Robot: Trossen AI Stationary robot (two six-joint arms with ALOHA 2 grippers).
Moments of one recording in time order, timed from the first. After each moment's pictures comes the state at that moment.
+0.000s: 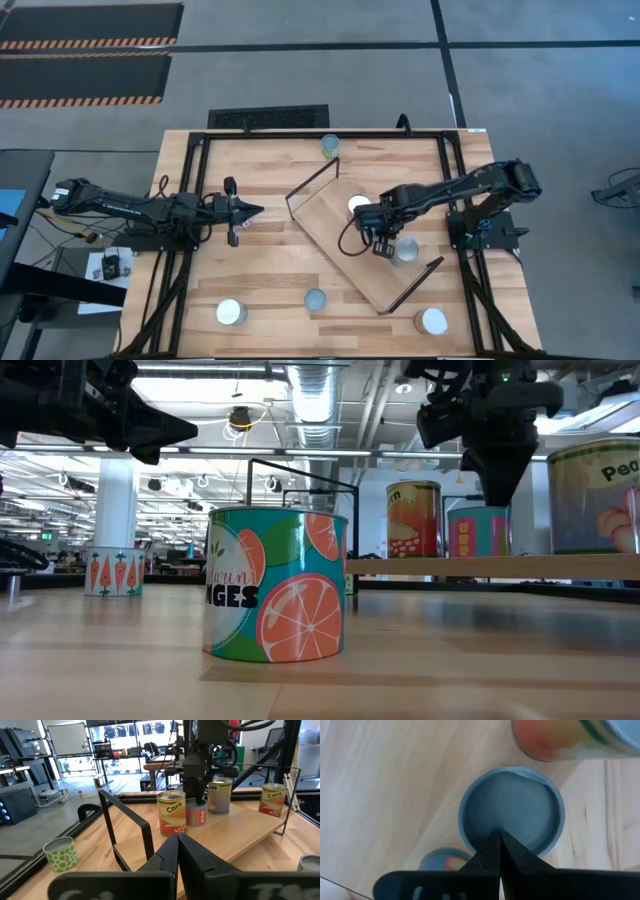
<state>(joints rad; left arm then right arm) -0.11 0.54 0.13 0.39 -0.25 0.06 0.12 1.59 1.20 -1.09 0.03 0.40</state>
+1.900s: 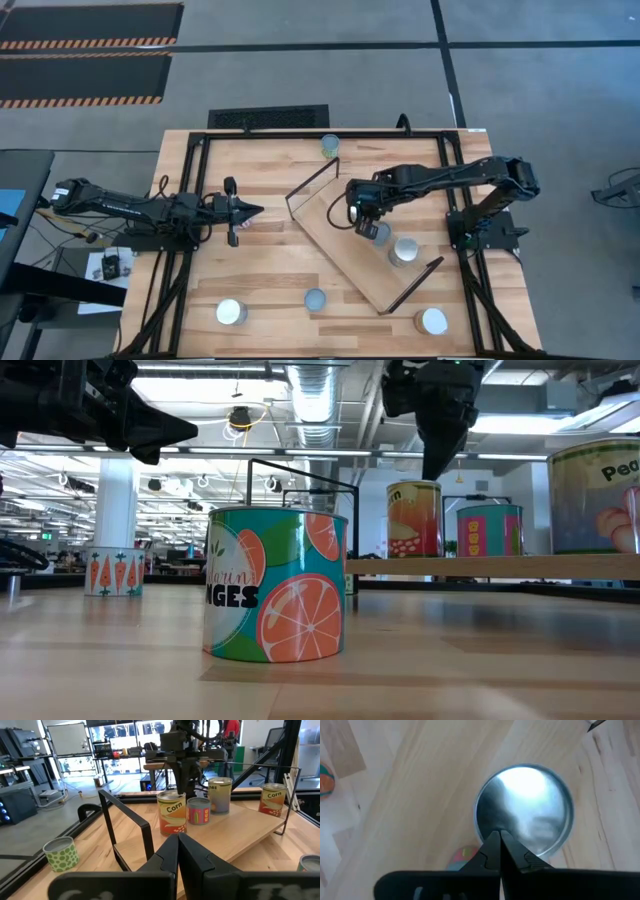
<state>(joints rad) -0.11 0.54 0.13 0.39 -0.25 0.06 0.01 1.59 1.35 -1.01 0.10 0.34</state>
